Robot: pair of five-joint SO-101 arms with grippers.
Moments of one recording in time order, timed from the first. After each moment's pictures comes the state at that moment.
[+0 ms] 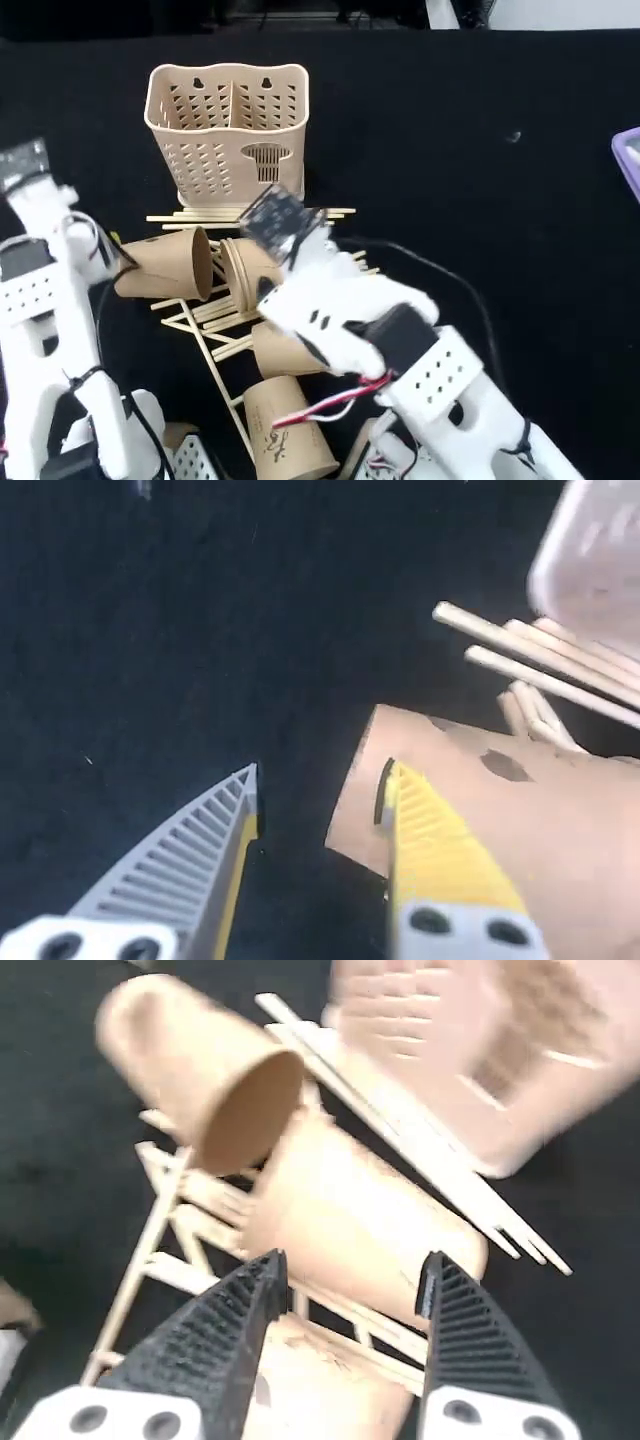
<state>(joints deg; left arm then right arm) -28.7 -35.5 44.4 60.1 -2.2 -43.0 -52.4 46.0 62.8 7.3</state>
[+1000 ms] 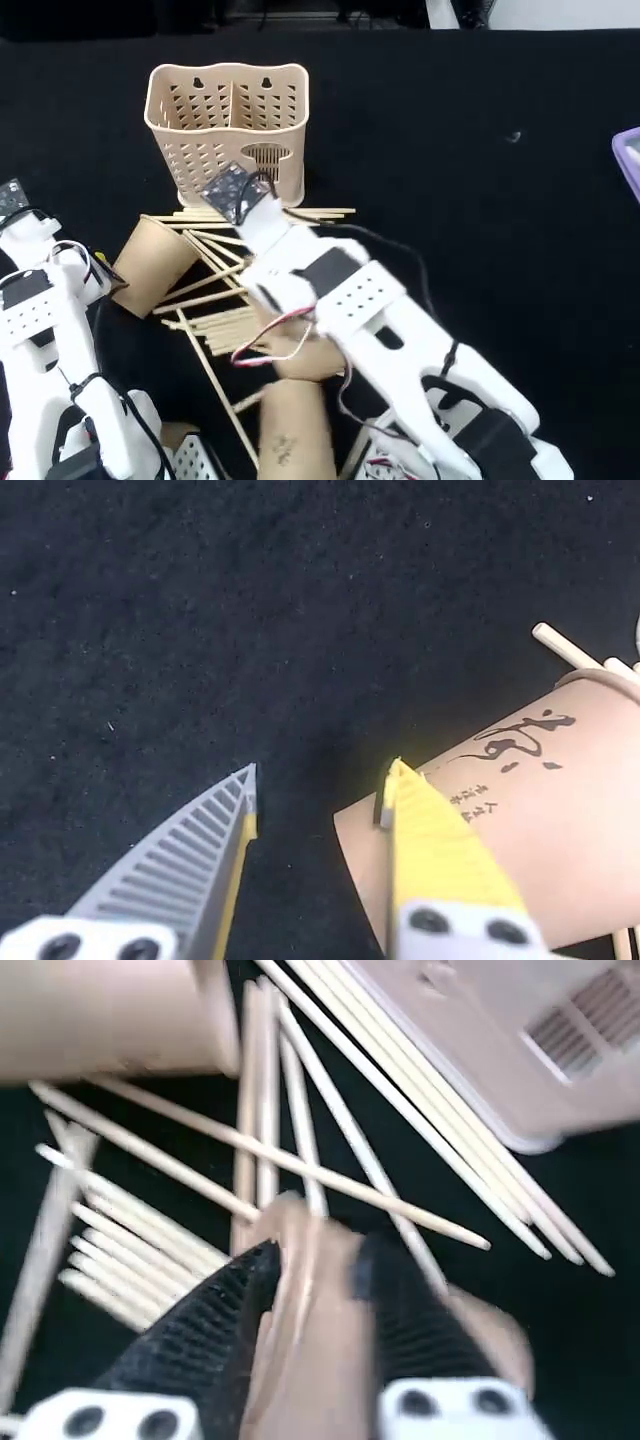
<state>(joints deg) -34.8 -36.9 57.0 48.1 2.8 -37.6 -23.3 42.3 50.7 11.7</state>
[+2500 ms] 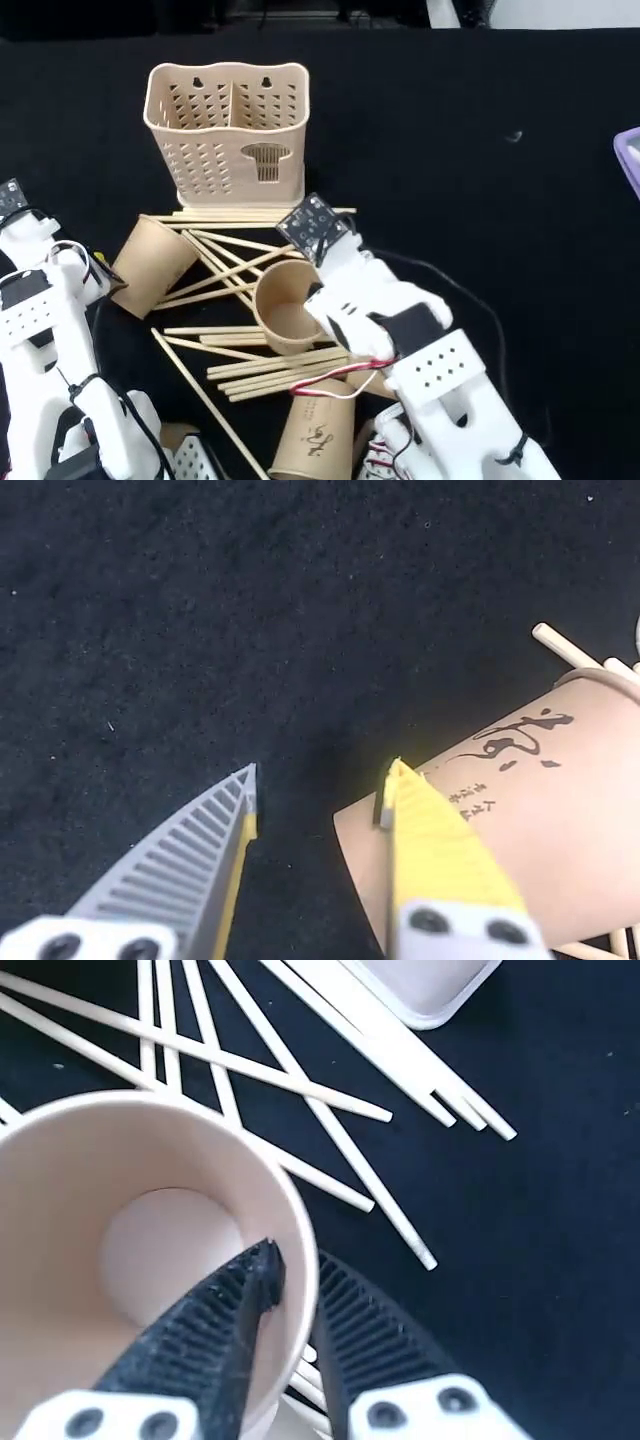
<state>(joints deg) -34.9 -36.9 57.0 48.1 2.8 -27.4 -55.6 63.1 56.9 17.5</state>
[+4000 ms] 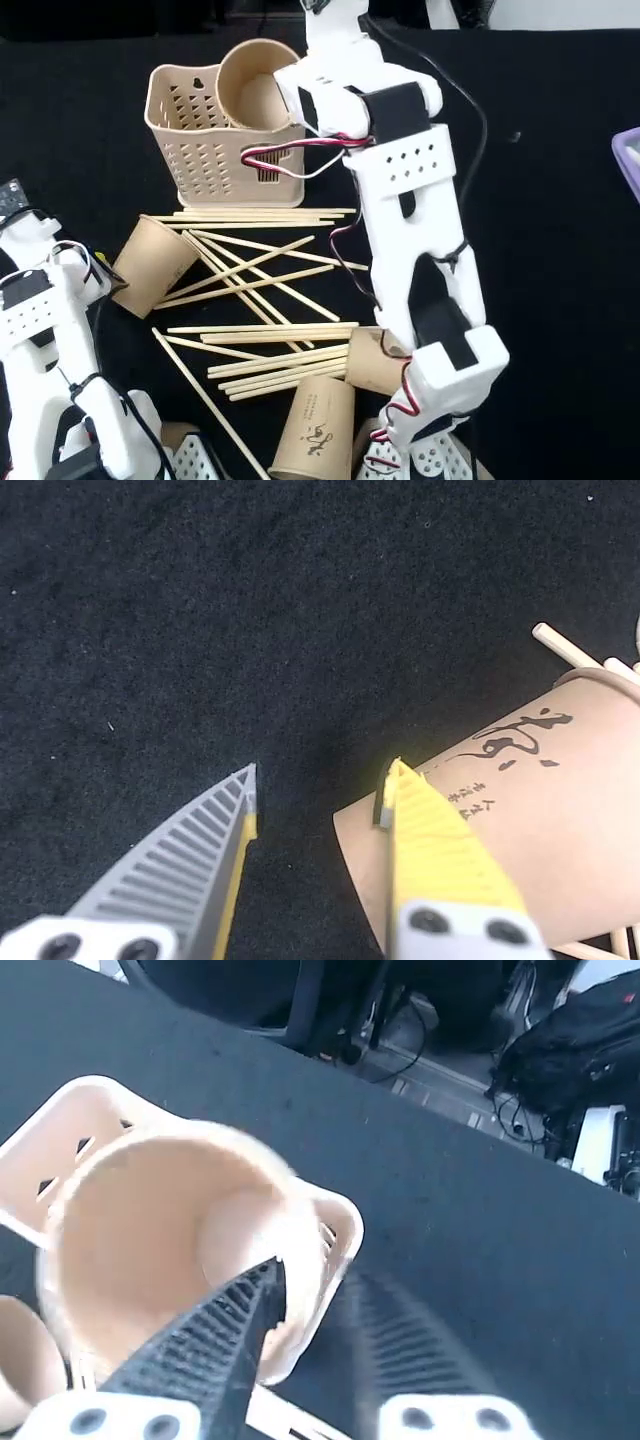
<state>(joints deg) -34.9 -36.9 57.0 48.1 2.8 -20.0 11.7 -42.7 79.1 8.4</state>
